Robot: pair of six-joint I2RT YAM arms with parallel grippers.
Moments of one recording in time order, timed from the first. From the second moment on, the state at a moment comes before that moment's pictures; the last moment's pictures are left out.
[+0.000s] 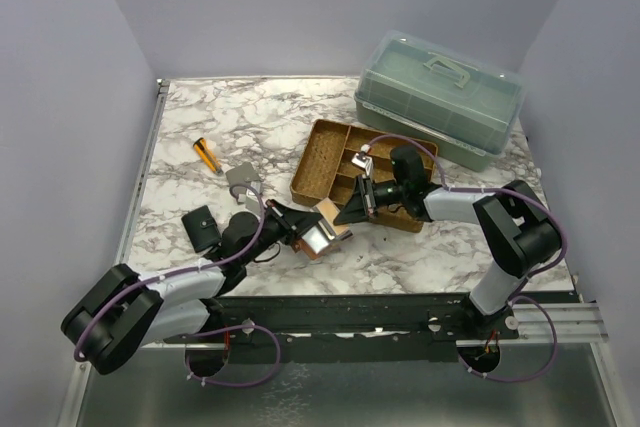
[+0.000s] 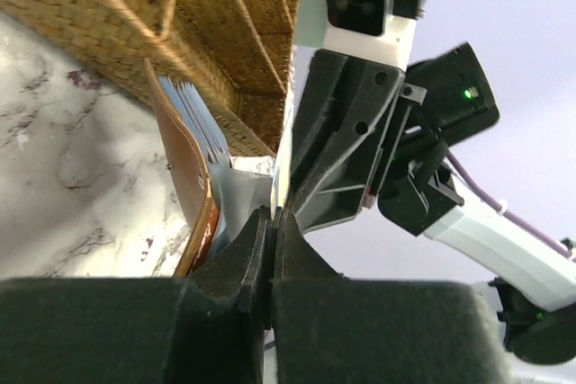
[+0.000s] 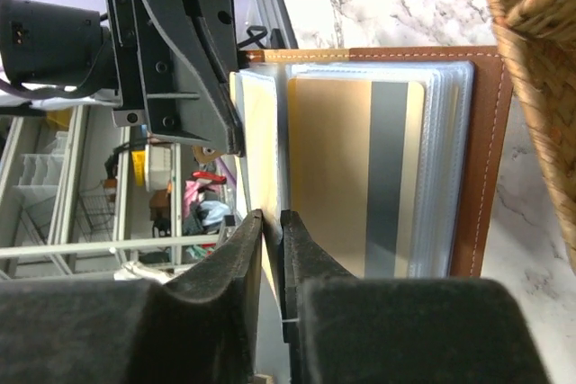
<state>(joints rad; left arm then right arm) -0.69 1.12 0.16 0.80 0.11 -1.45 0.51 1.70 0.74 0.45 -1.12 0.83</state>
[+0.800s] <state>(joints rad) -0.53 0.78 0.28 0.36 0.56 -1.00 0.43 1.60 0.82 0.22 -1.39 0.32</state>
